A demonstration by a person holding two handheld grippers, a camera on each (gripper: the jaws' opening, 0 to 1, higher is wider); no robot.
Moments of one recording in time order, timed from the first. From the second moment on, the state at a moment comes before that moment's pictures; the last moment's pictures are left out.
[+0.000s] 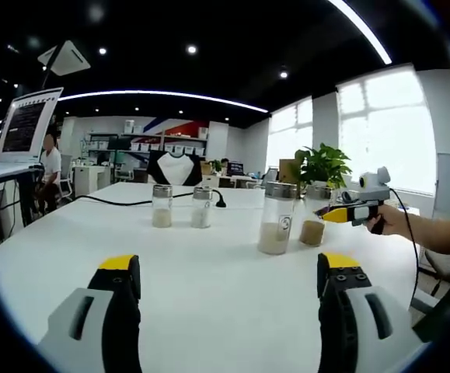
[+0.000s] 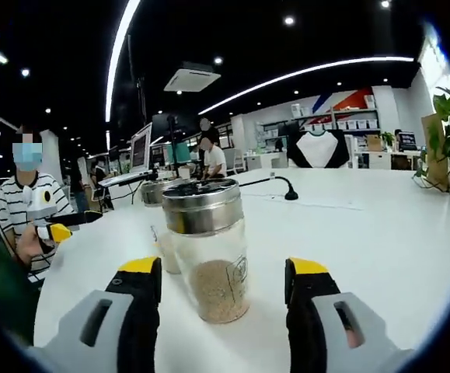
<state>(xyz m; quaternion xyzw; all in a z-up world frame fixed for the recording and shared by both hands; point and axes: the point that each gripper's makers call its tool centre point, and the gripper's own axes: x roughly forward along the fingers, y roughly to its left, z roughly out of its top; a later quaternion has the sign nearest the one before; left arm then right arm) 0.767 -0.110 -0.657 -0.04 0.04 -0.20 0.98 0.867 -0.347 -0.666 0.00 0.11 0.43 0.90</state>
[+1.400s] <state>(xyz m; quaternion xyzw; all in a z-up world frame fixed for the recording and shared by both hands) 0.766 -0.106 -0.653 -0.05 0.04 -0.20 0.98 0.869 -0.316 -0.661 -0.01 0.07 0.55 0.83</state>
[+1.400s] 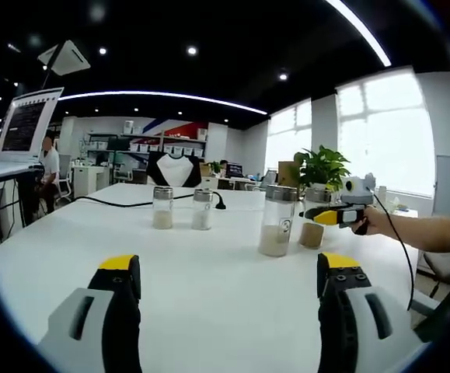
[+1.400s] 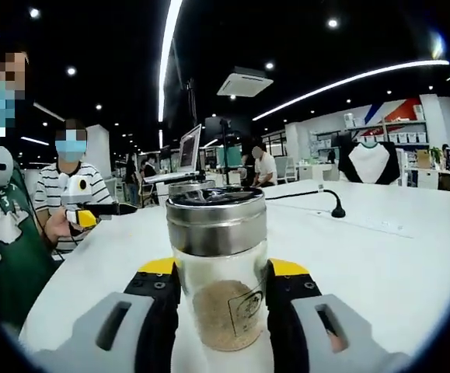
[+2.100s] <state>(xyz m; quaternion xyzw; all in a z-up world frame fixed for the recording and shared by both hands) 0.765 -0.105 -0.651 -0.05 0.03 -0.20 0.98 0.870 -0.317 -0.662 -0.02 0.07 0.53 0.85</state>
